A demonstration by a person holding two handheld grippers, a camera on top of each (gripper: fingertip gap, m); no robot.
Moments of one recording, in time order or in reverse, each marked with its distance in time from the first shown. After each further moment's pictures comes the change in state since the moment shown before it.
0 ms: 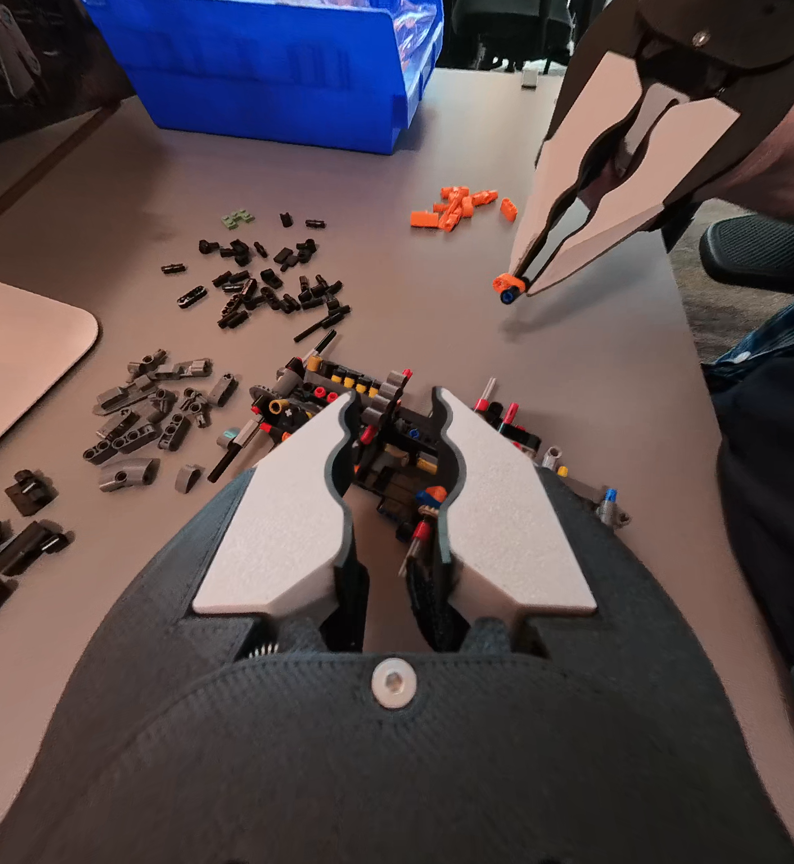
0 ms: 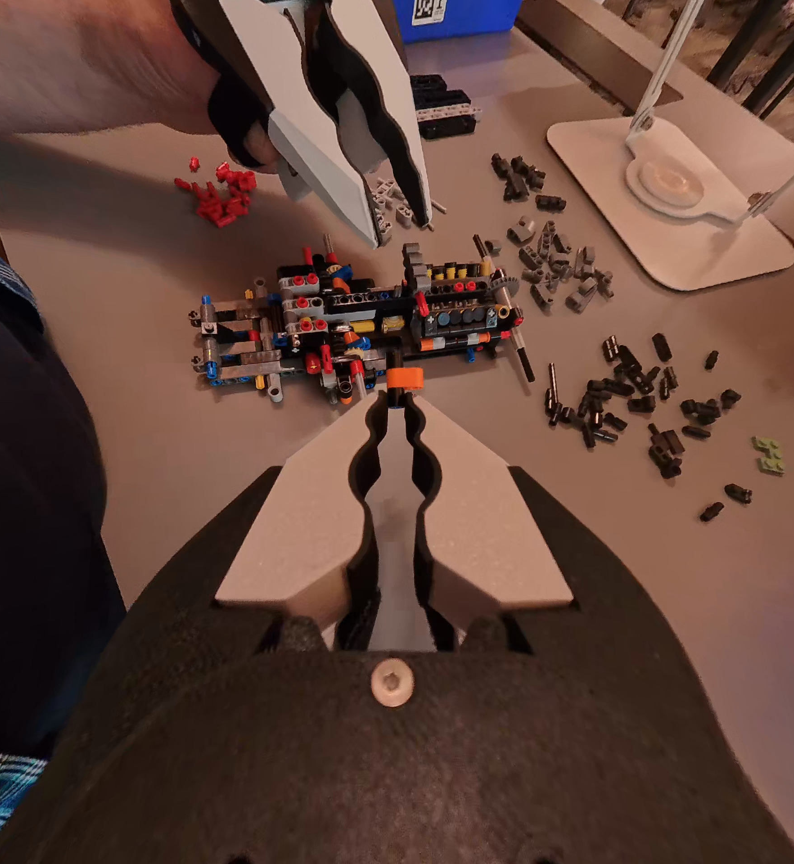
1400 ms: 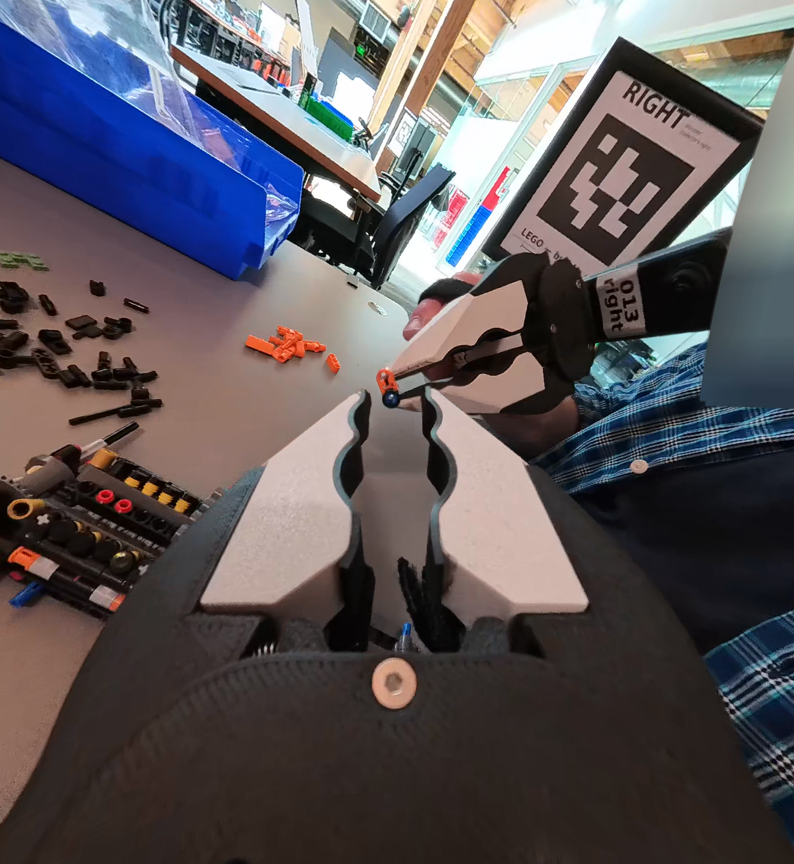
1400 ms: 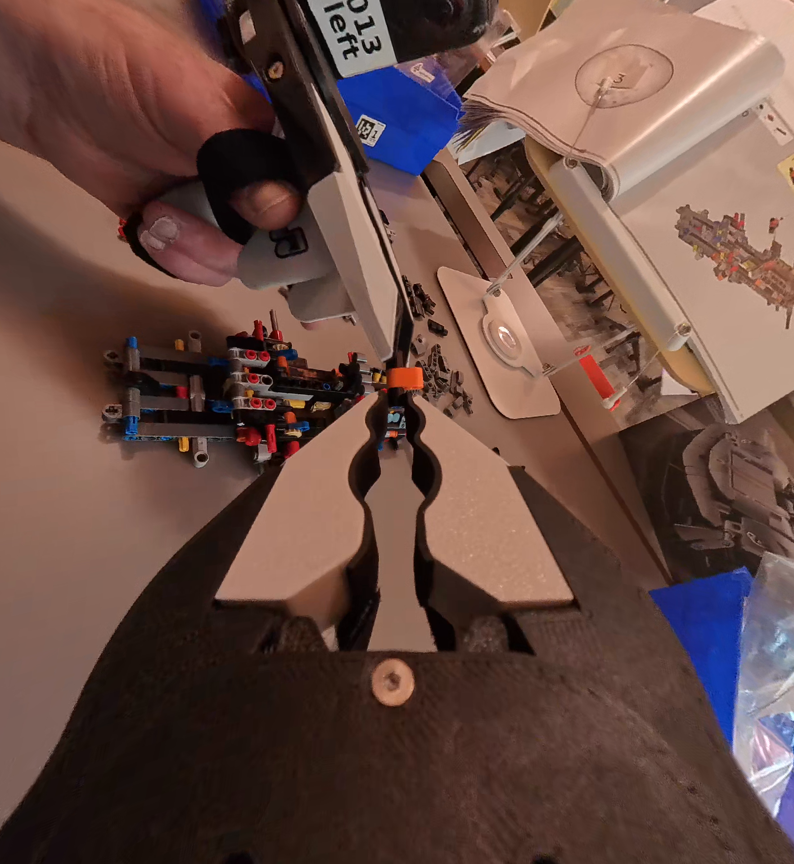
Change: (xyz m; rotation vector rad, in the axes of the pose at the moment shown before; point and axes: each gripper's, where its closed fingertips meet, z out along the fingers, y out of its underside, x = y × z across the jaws) left arm 0.051 -0.065 -0.001 0.323 0.398 -0.449; right arm -0.002 -0.060 -0.006 0.093 0.309 -0.401
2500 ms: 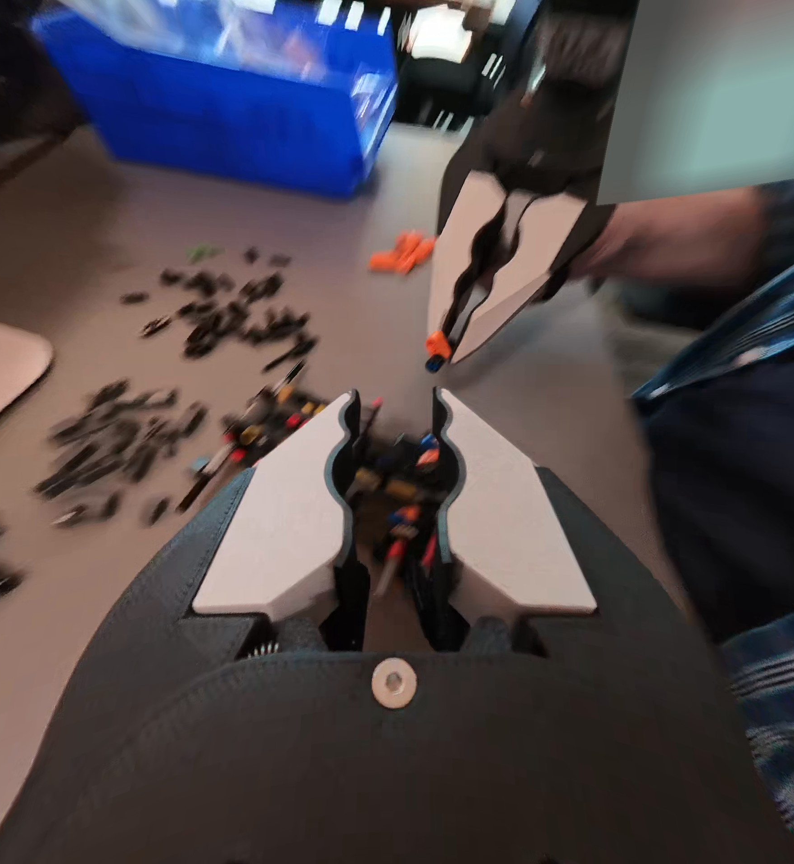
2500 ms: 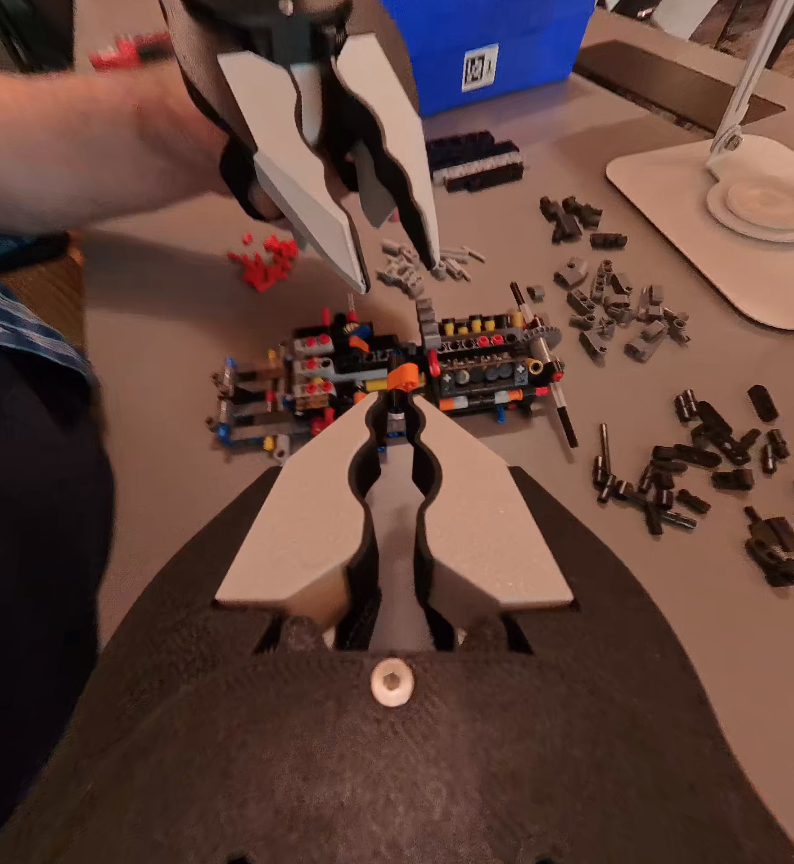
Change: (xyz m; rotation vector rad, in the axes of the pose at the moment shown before) left arm -0.050 0.021 -0.036 -0.279 -0.289 0.393; right arm -0.024 0.041 0.032 0.037 -0.468 0.522
